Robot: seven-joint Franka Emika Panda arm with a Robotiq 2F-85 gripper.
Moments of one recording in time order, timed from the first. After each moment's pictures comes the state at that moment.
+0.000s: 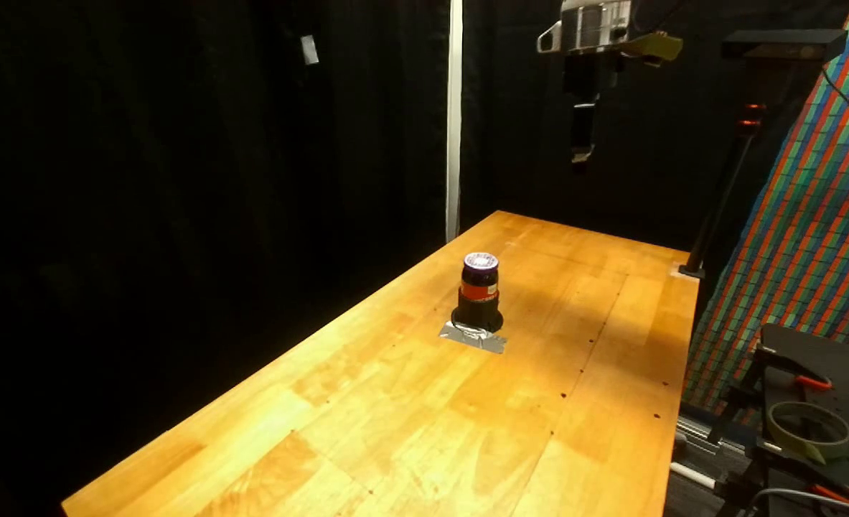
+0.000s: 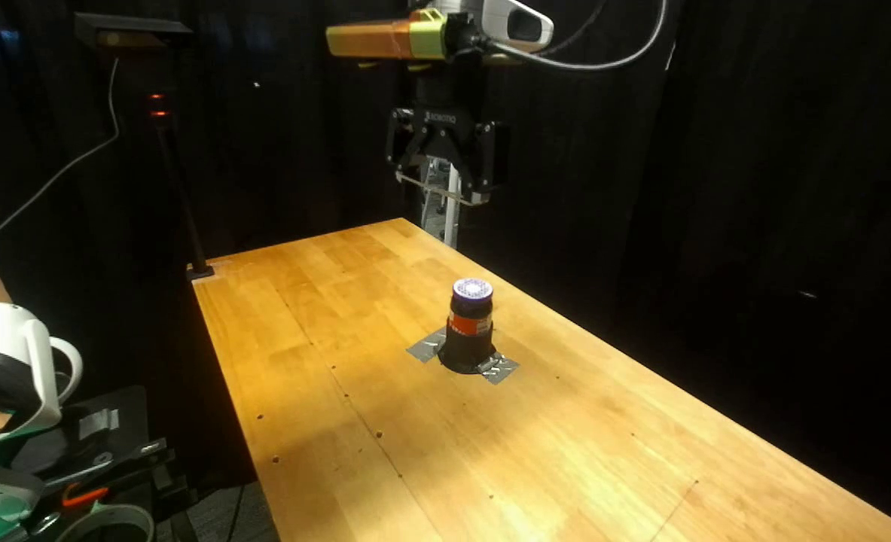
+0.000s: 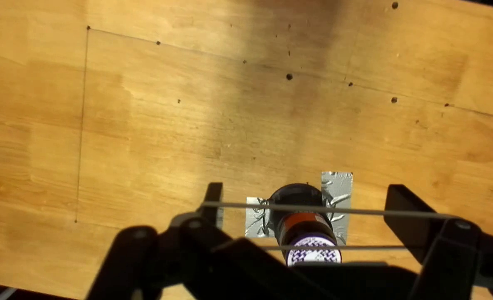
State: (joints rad) arm 0.05 0.05 0.03 -1.93 -0.07 1.89 -0.17
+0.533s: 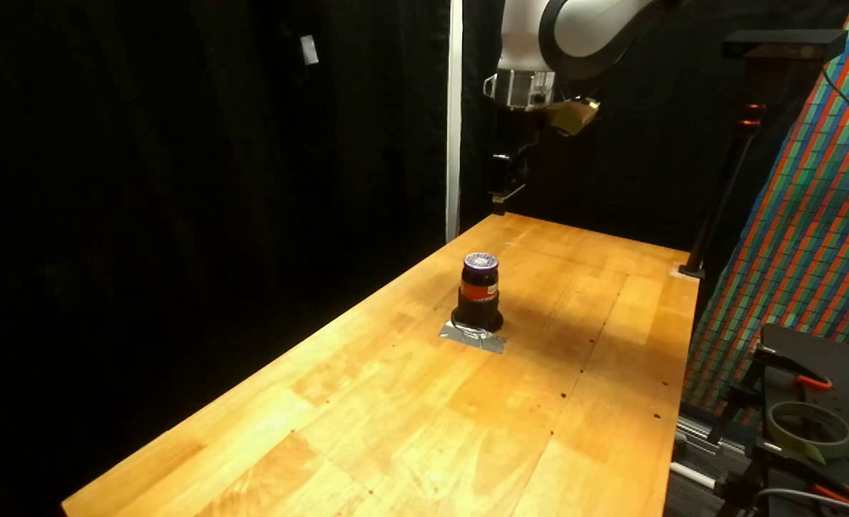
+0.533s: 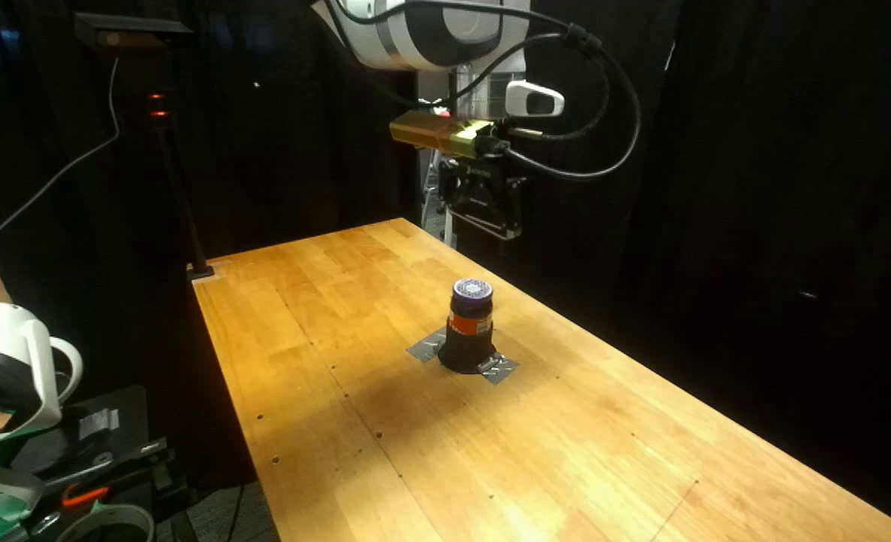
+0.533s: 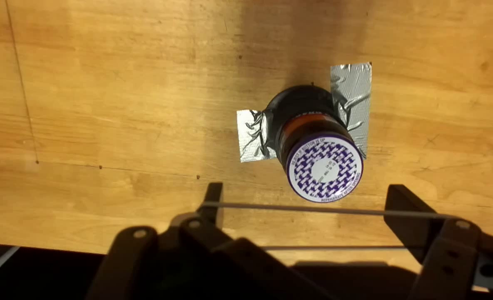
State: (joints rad) arm 0.08 0.31 0.05 -1.79 -0.08 2.18 0.00
